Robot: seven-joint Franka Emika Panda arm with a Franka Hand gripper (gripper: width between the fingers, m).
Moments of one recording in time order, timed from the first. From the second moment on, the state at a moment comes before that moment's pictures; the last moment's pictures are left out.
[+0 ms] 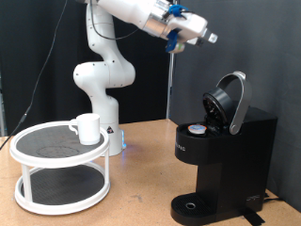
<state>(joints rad) 0.07 -0.32 -0.10 -2.19 1.25 1.99 1.96</state>
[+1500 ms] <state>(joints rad) 0.11 -0.11 0.32 -1.97 0.99 2.34 2.32</state>
